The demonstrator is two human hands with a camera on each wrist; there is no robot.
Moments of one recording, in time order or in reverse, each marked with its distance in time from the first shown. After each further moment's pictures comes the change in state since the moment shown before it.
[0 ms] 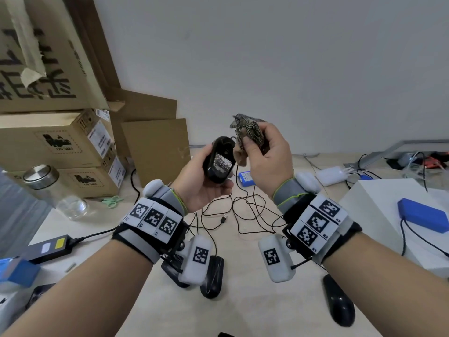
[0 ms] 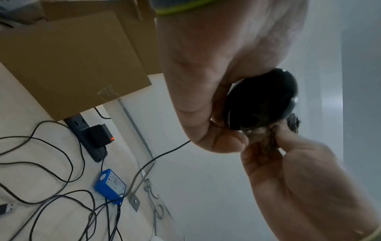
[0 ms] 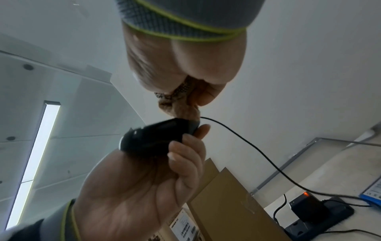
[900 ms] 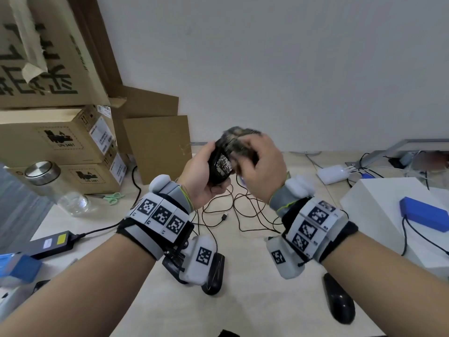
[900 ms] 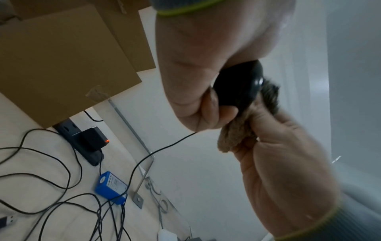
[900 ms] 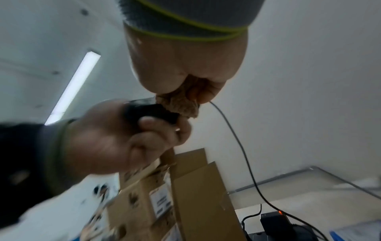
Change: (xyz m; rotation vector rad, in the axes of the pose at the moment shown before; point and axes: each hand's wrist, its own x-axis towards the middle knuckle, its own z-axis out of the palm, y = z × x) left_hand 0.007 -0.003 0.001 -0.007 0.149 0.032; right_hand -0.014 0.007 -0.001 -0.410 -0.116 -0.191
